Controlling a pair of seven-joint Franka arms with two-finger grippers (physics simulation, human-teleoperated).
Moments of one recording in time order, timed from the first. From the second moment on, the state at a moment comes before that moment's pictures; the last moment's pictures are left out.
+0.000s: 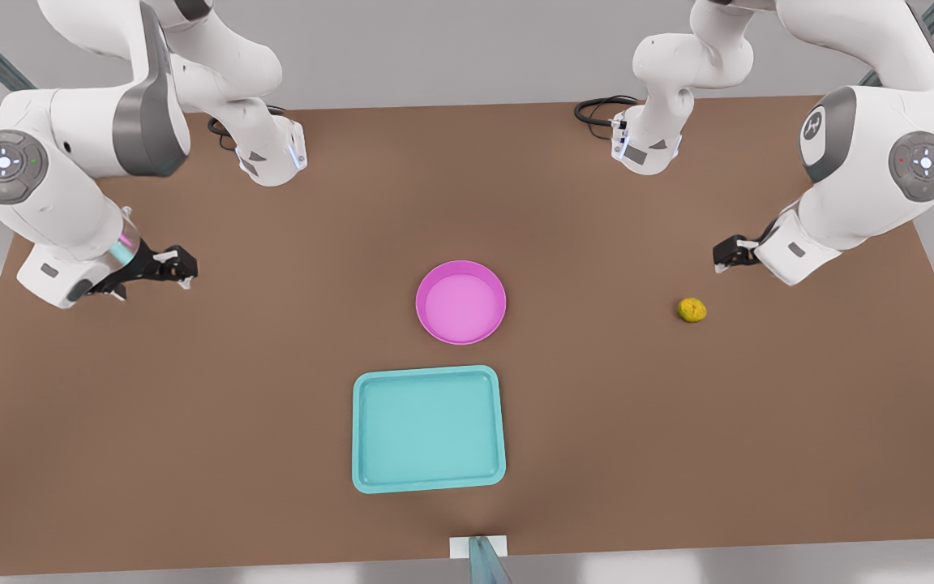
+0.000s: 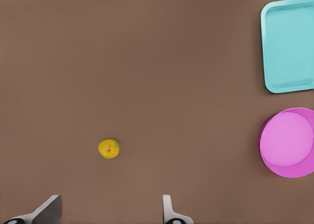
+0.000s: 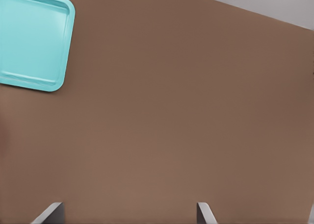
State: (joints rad) left arm -0.09 0.14 -0.03 -1.44 -0.03 1.48 -0.03; right arm 0.12 0.15 0.03 -1.35 -0.14 1.44 -0.08
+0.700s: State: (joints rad) left arm -0.08 0.41 0.15 -2.09 -0.02 2.21 0.10; right arm 0.12 0.16 0.03 -1.37 -0.14 1.44 -0.09
